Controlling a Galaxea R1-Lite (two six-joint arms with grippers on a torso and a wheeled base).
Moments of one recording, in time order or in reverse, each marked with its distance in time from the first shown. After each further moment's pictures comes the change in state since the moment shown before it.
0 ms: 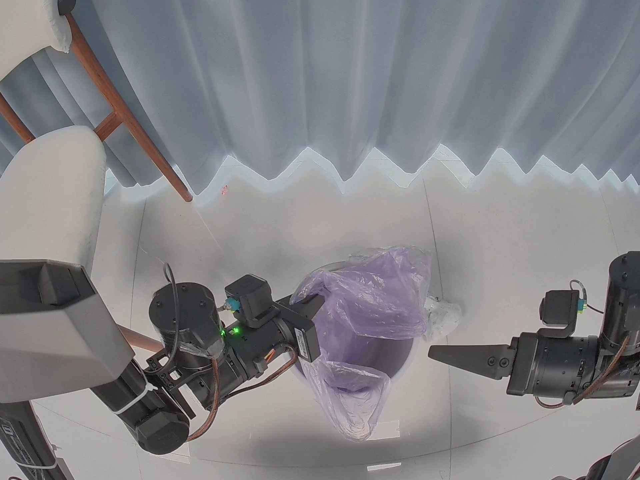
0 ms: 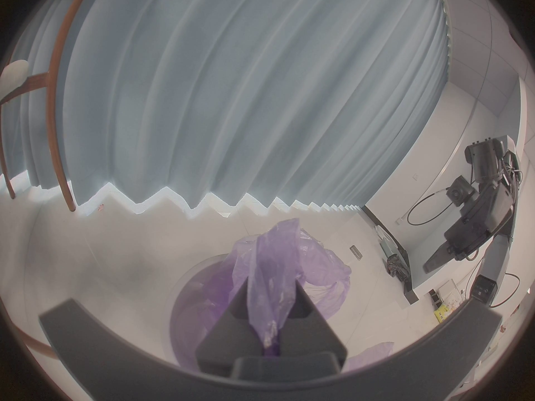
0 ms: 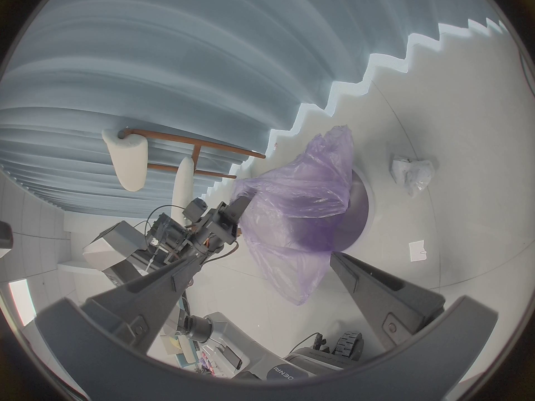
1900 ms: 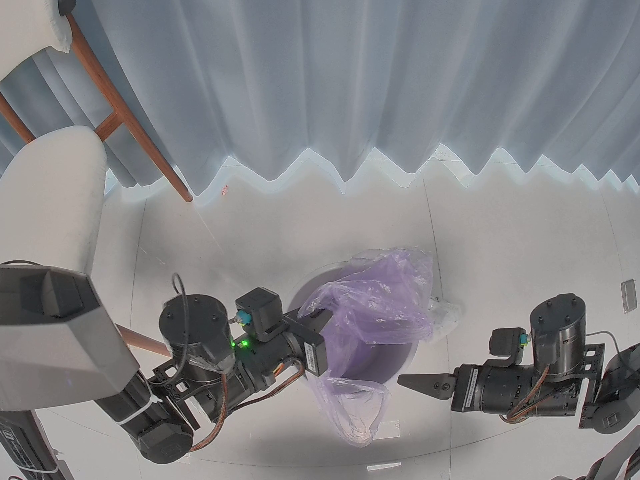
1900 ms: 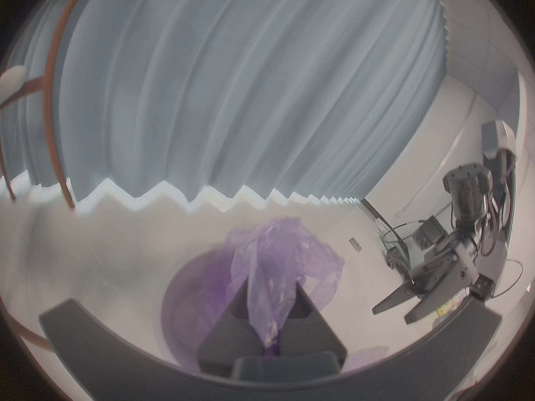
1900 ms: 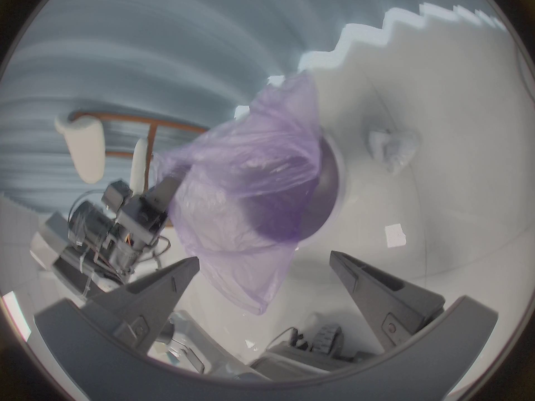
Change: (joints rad) left arm -0.049 0.000 0.014 0.020 0.043 0.015; right arm -0.045 0.305 0.119 -0.259 -0.021 -0.015
